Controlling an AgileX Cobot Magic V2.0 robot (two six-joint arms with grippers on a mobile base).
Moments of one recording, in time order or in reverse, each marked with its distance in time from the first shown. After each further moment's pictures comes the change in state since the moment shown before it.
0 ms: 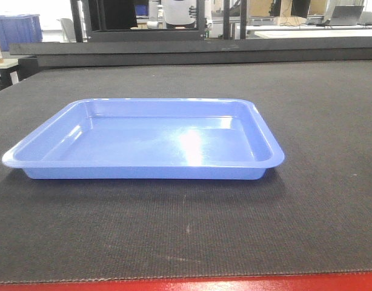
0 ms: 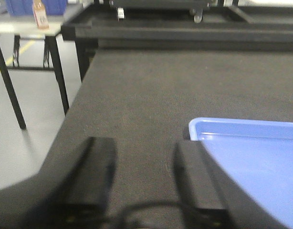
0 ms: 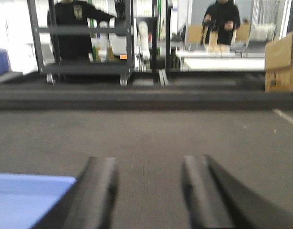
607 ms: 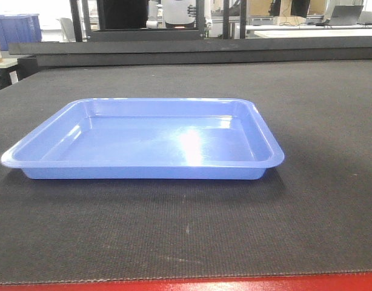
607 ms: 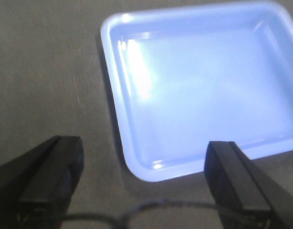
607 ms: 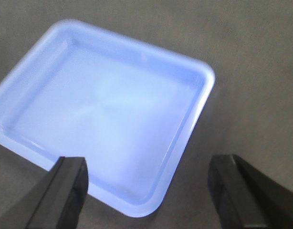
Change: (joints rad) left arm -0.245 0.722 -0.424 -0.063 0.308 0.026; right arm 0.422 0.876 -0.661 0.043 0.495 0.054
